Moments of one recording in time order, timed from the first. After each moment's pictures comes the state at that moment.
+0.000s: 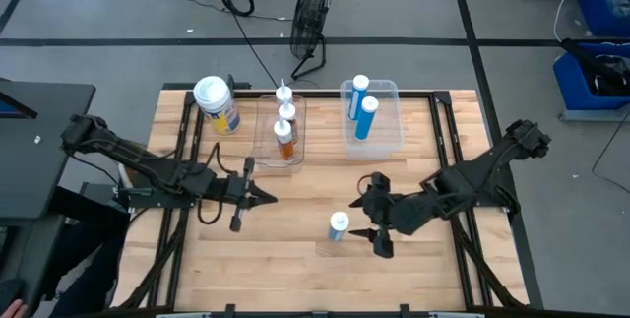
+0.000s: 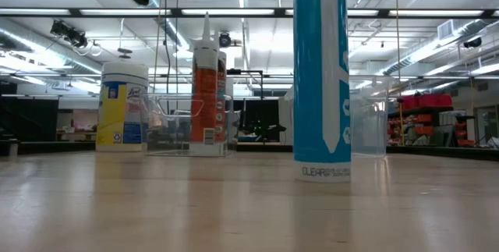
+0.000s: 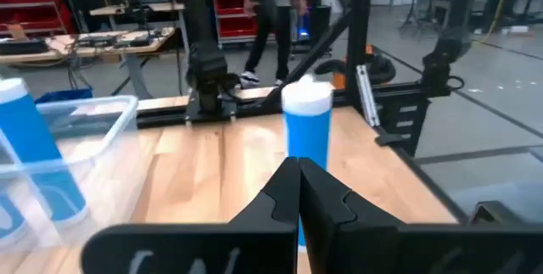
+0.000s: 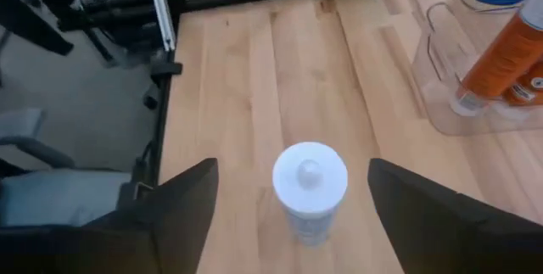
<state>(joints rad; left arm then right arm) -0.38 0.96 0.51 0.36 -0.26 0.01 0.55 1.45 1.45 -0.74 0.37 0.50</state>
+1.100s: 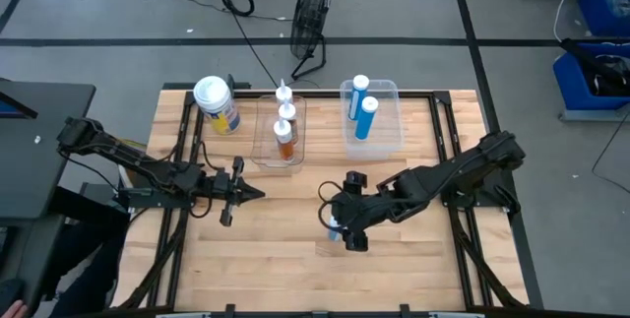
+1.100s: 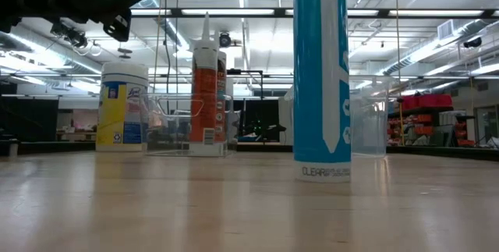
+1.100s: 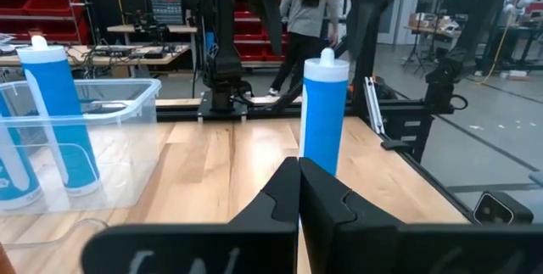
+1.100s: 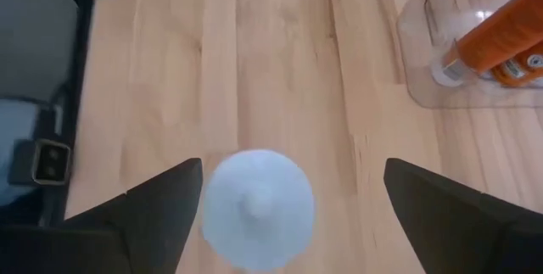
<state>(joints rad) -0.35 0.81 0.18 0.65 -0.26 -0.03 0.42 1.70 1.65 -0.93 0.28 0.36</state>
